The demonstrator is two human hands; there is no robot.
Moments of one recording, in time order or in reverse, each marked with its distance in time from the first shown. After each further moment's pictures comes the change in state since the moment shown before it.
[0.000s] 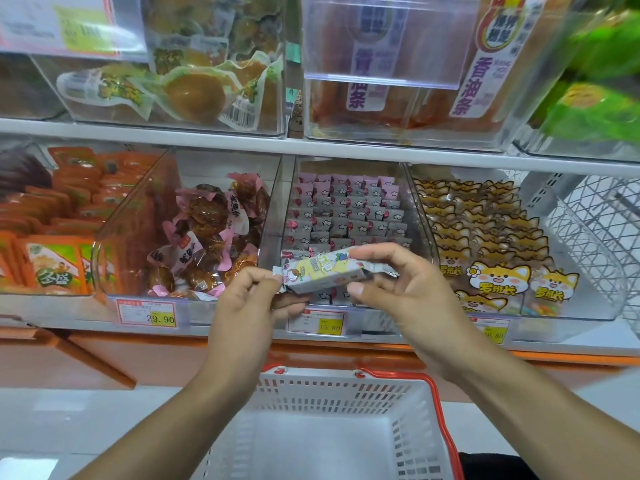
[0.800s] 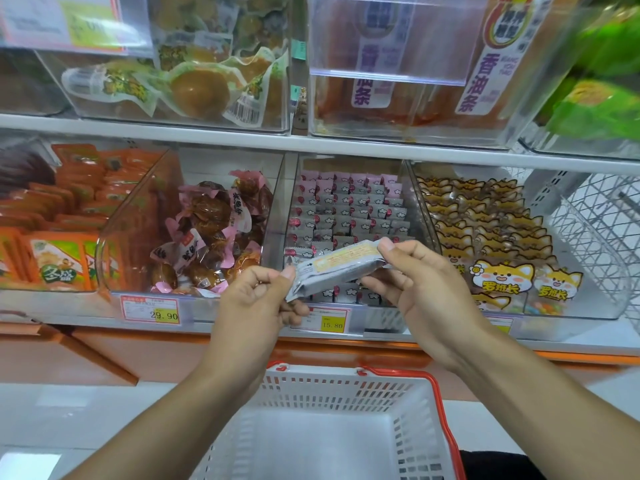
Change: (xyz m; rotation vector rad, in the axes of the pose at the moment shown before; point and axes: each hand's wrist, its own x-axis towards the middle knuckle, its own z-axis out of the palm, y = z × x) left_hand -0.006 0.007 0.003 -0.026 -0.036 -0.025; right_hand 0.007 -0.006 -0.001 0.383 0.173 0.149
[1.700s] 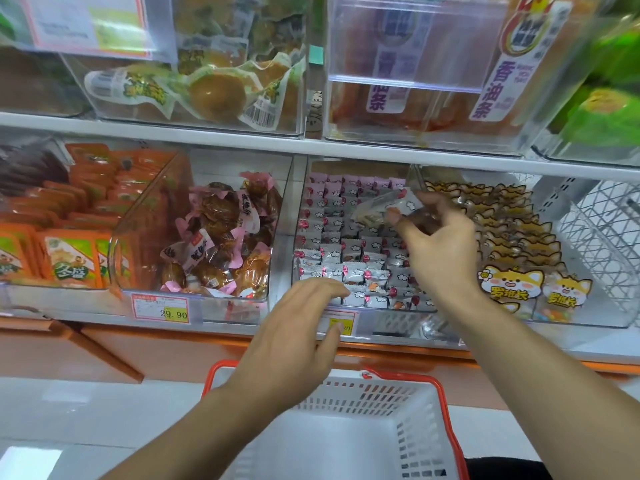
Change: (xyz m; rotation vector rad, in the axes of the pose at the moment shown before) left_hand -0.010 -0.019 0.001 1.103 -0.273 0.576; right_hand 0.059 -0.010 -0.010 -0.666 0.299 -0.547
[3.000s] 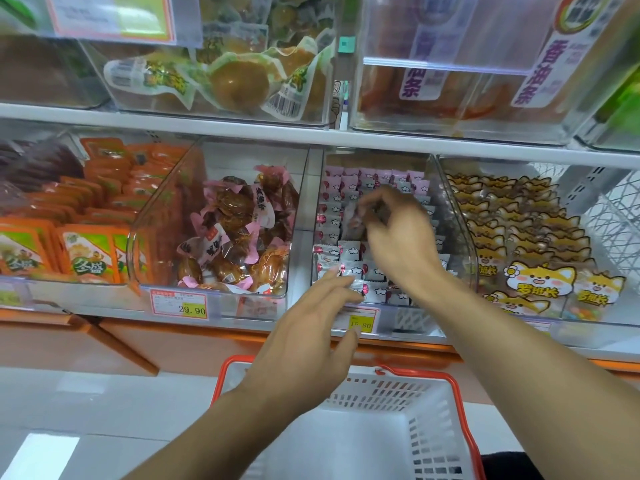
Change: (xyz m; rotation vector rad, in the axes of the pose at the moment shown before) left_hand -0.005 -0.012 0.001 0.000 -0.014 0.028; right_hand 0.003 -0.007 0.061 -0.364 -0.177 -0.223
